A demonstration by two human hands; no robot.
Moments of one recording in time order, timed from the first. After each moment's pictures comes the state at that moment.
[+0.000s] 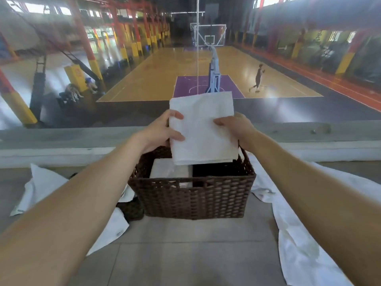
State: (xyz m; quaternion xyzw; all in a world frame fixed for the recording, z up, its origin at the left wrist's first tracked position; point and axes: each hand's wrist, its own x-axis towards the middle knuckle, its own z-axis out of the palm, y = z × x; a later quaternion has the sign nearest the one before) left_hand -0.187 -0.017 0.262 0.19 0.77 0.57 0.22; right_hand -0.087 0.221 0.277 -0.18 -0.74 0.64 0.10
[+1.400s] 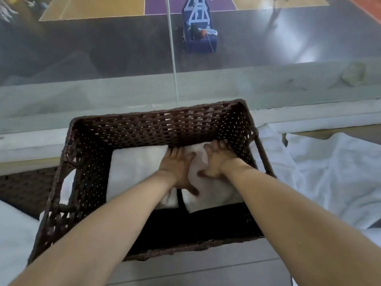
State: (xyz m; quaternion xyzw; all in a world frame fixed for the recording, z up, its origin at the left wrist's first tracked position) left_hand -0.310 0.127 -0.024 0.36 0.90 -0.12 0.22; right_hand -0.261 0.301 -0.012 -0.08 -0.95 -0.03 -0.29
